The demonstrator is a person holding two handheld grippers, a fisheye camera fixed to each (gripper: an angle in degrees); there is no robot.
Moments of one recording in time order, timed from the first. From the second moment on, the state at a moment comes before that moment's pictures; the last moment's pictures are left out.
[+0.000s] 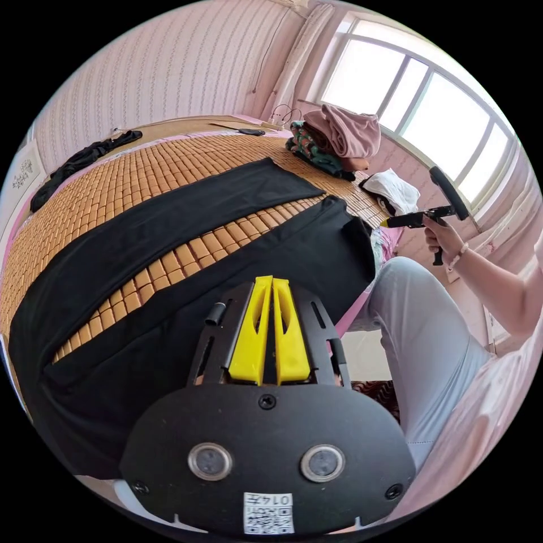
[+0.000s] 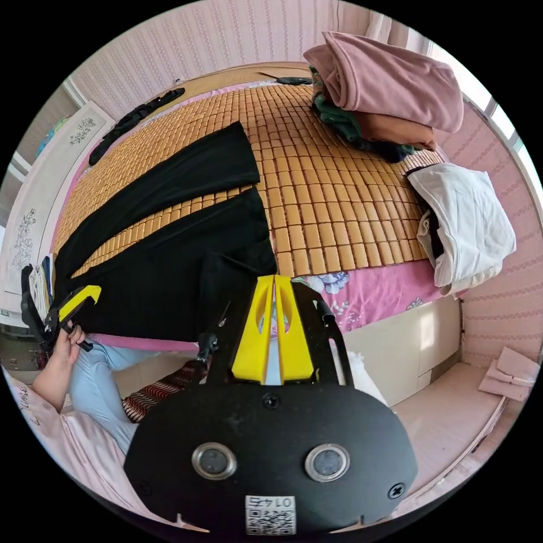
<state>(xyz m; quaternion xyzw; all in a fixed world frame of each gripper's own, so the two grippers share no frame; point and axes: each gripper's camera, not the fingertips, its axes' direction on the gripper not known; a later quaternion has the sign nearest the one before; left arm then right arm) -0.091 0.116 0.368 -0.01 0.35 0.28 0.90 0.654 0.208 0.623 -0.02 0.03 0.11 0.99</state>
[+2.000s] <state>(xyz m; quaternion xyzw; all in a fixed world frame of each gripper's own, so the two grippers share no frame) -0.828 0.152 0.288 0.00 0.25 -0.43 0.87 0.715 0.216 0.614 -0.09 -0.05 0.17 0.98</state>
